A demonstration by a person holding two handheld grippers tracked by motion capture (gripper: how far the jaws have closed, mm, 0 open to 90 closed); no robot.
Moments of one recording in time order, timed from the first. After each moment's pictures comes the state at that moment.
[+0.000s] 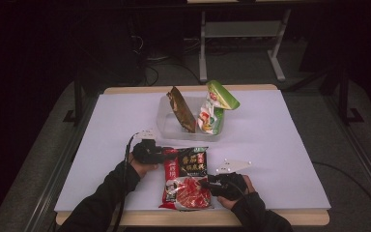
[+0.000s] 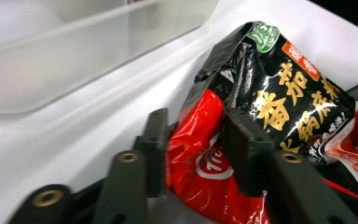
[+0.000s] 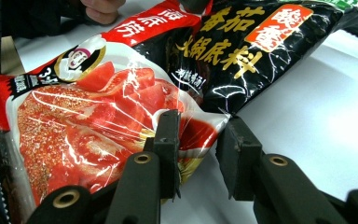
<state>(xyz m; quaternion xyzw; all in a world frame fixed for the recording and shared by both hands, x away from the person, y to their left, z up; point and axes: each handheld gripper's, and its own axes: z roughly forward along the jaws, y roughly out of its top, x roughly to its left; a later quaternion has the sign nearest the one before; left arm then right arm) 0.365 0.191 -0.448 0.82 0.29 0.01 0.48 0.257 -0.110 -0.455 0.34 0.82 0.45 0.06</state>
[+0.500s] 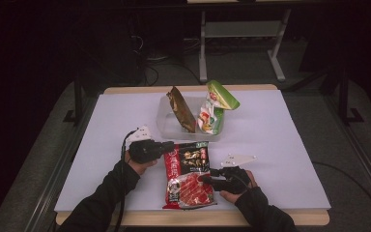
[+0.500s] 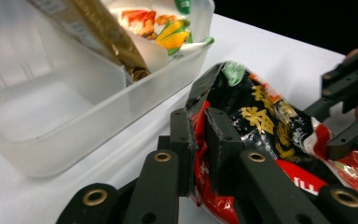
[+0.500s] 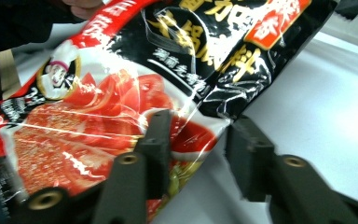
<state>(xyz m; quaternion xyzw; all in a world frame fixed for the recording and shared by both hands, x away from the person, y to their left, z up) 0.352 0.190 -0.427 0.80 0.25 0.08 0.54 0.276 -0.121 -0.457 0.35 0.81 0.47 0.04</state>
